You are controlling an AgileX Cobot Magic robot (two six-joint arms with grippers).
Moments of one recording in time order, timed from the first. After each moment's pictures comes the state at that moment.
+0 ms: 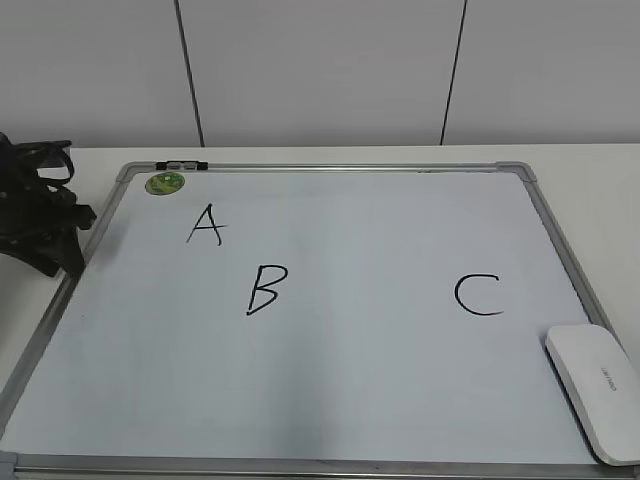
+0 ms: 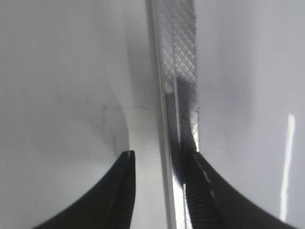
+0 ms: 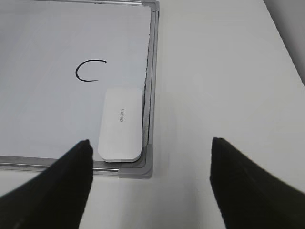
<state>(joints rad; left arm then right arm) 0.03 2.16 -1.51 -0.21 0.93 0.21 -0.04 -0.02 -0.50 0.02 1.13 -0.12</state>
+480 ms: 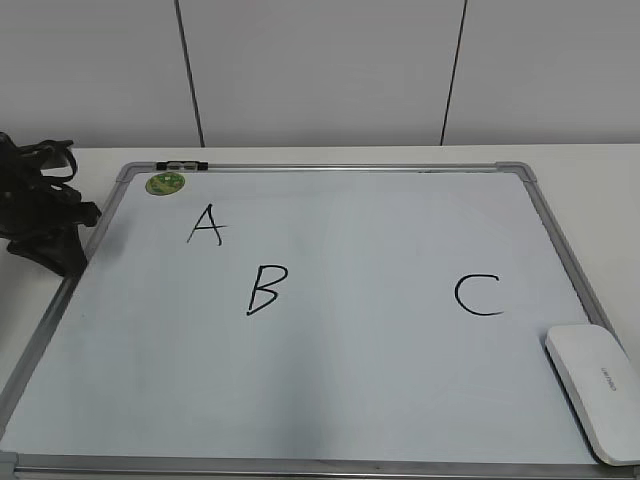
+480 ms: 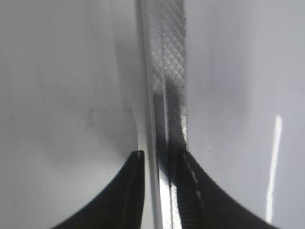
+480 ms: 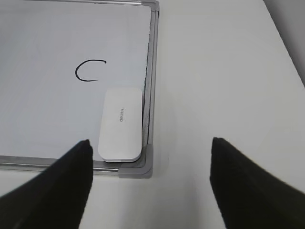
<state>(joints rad) 0.03 2.17 -1.51 -0.25 0.93 0.21 -0.04 -0.02 -0.50 0.02 1.13 -0.12</state>
